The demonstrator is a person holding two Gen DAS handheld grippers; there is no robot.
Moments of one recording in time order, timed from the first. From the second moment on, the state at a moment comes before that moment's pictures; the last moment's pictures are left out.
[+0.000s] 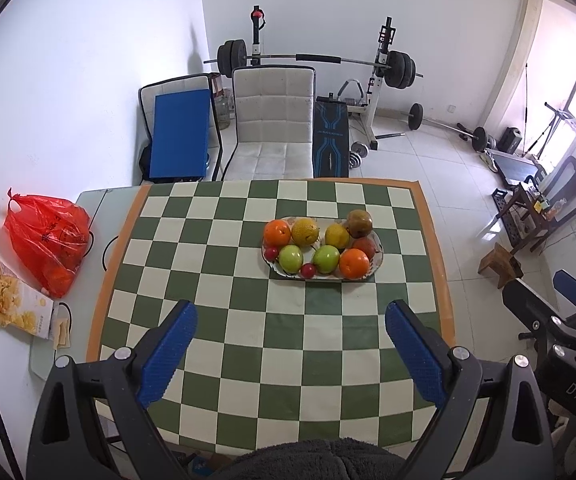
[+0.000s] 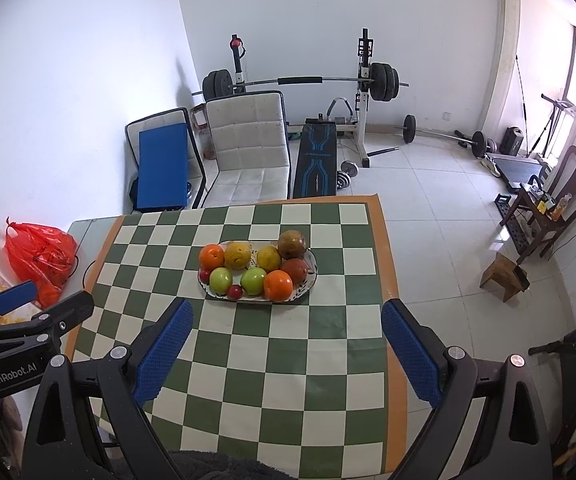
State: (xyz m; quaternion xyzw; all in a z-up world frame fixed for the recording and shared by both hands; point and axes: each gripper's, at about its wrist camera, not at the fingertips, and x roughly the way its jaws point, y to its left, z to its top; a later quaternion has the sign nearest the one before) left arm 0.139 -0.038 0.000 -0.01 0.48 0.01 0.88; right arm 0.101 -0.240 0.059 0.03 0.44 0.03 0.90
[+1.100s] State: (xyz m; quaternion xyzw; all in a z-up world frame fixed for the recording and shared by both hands) left arm 0.218 -0.032 -0.088 0.02 0.49 0.03 0.87; right arm 0.202 -0.251 -0.066 0.02 0.47 0.00 0.88
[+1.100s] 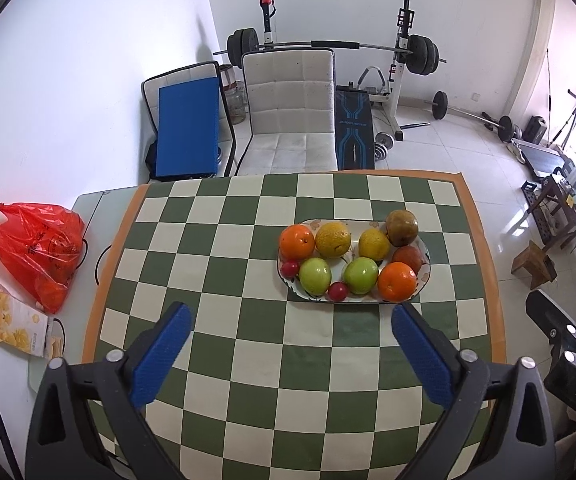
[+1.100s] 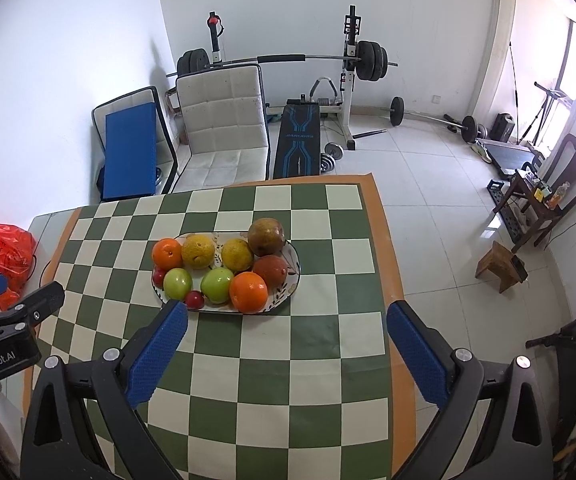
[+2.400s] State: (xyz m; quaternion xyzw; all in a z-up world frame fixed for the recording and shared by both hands) left arm 0.204 -0.033 -0.083 0.01 0.48 0.03 0.87; right arm 0.191 -0.247 -0.053 0.00 0.46 0.01 0.89
